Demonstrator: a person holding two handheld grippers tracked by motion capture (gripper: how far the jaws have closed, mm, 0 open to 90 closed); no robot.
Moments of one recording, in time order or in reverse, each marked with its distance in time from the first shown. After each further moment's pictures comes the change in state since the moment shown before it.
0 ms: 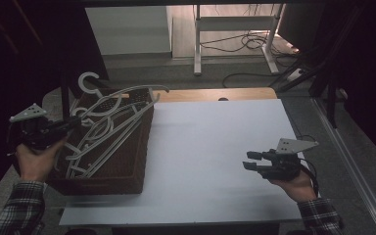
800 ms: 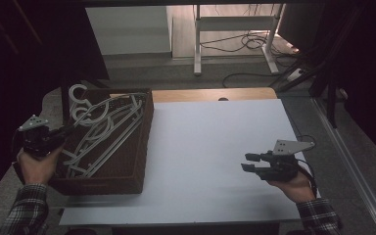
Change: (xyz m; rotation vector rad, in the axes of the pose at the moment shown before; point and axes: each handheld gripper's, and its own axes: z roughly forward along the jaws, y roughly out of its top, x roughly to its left) left arm 0.028 -0.042 0.024 0.056 0.125 -0.042; right arm 0.001 -0.003 0.005 0.032 0.004 -0.005
